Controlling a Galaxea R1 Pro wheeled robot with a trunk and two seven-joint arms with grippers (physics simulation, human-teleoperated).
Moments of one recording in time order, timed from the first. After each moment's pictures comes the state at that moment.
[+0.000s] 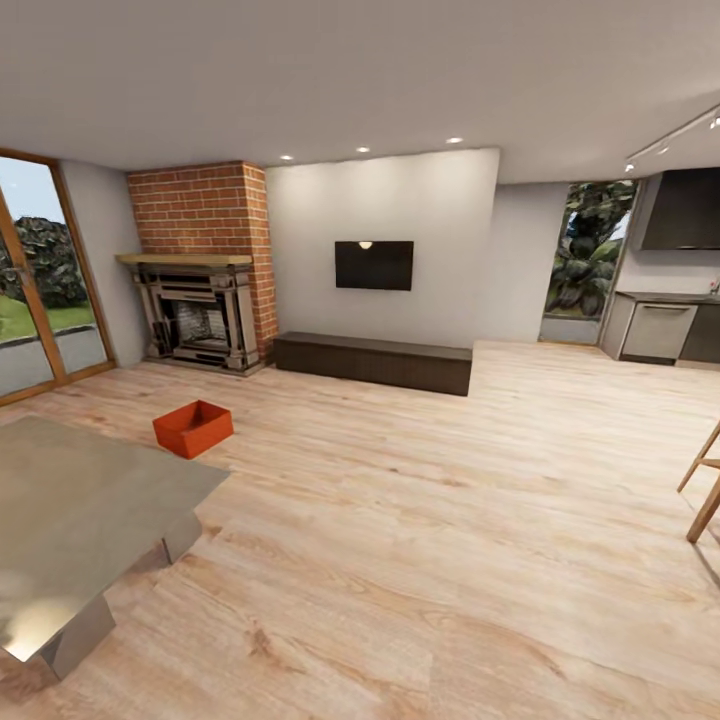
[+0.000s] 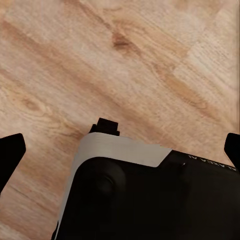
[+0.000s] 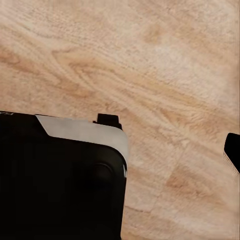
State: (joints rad) left arm -0.23 0.01 -0.14 0.00 0.43 -0.03 0.05; right arm -0.16 0.01 0.23 0.02 -0.07 -0.14 -0.10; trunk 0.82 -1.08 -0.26
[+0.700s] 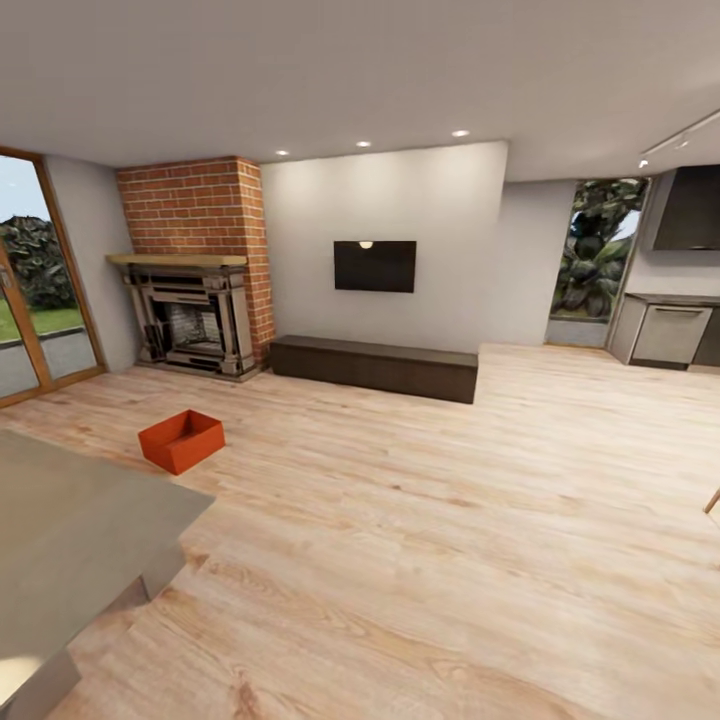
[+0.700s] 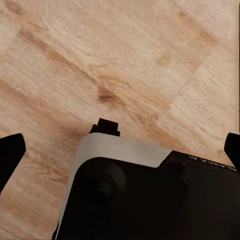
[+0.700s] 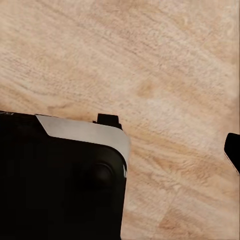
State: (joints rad) left arm -0.23 0.01 -0.14 0.00 0.43 -0.03 0.05; right arm -0.16 0.01 0.23 0.02 -0.07 -0.14 -0.10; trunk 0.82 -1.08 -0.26
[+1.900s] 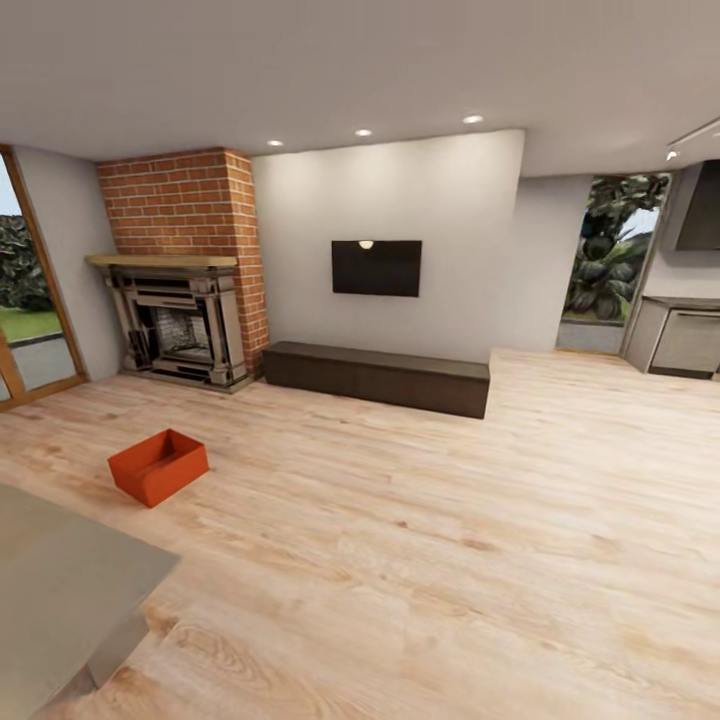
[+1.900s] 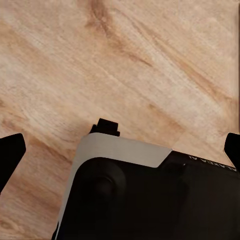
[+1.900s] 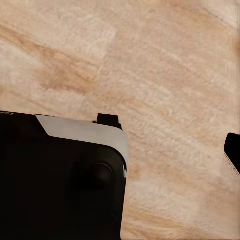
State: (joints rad) left arm -0.23 0.01 -0.14 0.00 0.43 -0.03 0.05; right arm -0.16 0.01 0.23 0.02 -0.07 -0.14 -0.10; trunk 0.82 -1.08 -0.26
